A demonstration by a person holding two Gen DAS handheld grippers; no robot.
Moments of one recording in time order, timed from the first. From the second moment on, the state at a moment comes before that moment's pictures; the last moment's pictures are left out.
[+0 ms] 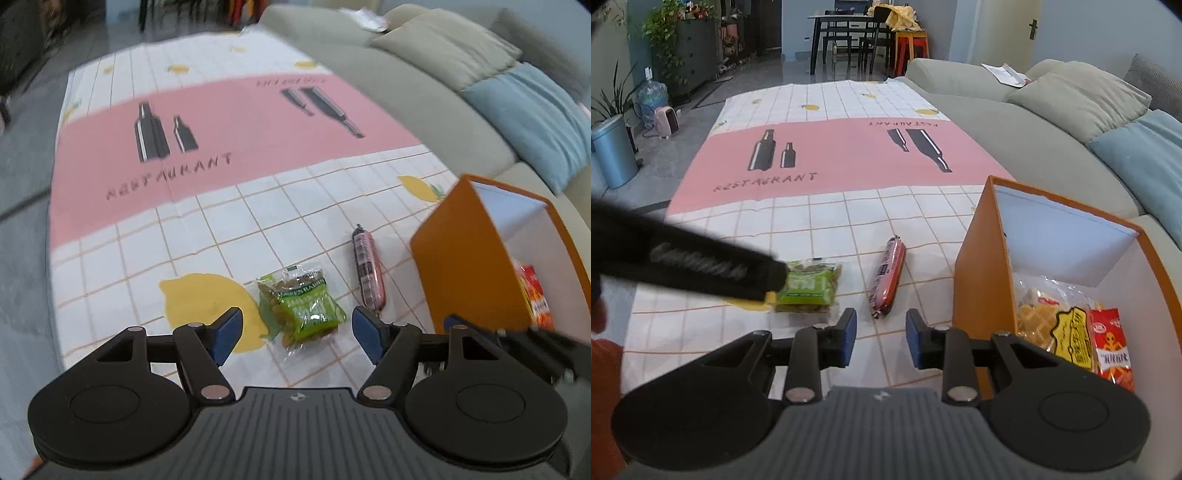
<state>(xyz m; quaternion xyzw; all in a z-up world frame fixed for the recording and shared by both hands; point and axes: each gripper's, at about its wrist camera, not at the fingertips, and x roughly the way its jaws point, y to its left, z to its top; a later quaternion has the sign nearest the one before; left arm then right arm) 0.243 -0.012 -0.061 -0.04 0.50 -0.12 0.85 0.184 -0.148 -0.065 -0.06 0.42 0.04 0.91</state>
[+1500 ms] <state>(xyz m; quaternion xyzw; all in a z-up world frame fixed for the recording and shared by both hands) 0.287 0.006 -0.117 -0.01 0.56 -0.08 0.82 0.261 -0.142 -0.127 0.00 0.44 -0.01 0.90</state>
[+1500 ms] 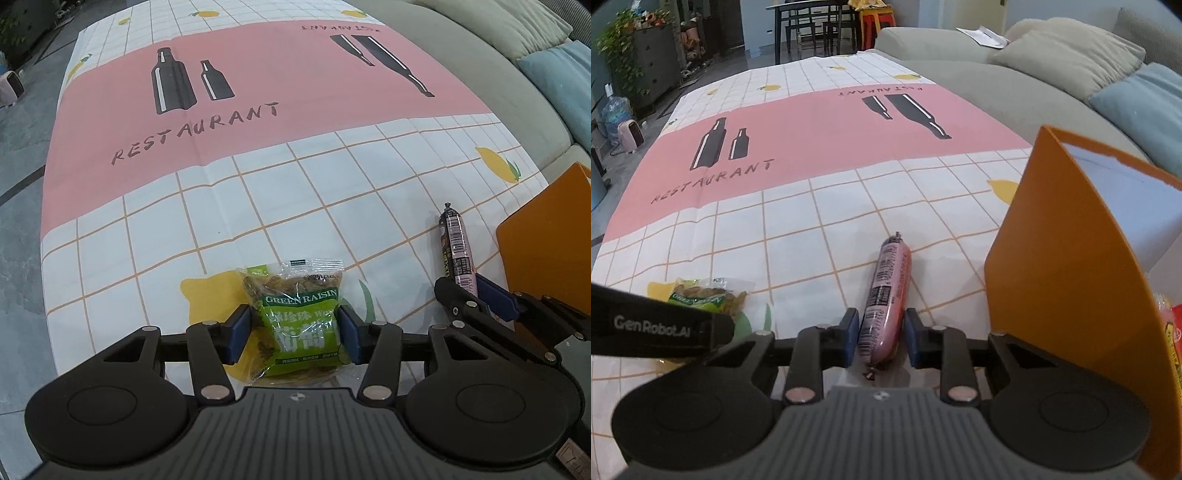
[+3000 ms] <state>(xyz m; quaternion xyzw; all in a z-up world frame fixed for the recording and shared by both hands) 0.123 -0.065 0.028 0.01 0.48 -0.19 0.86 0.062 -0.228 0.031 0.11 0.37 0.04 0.92</state>
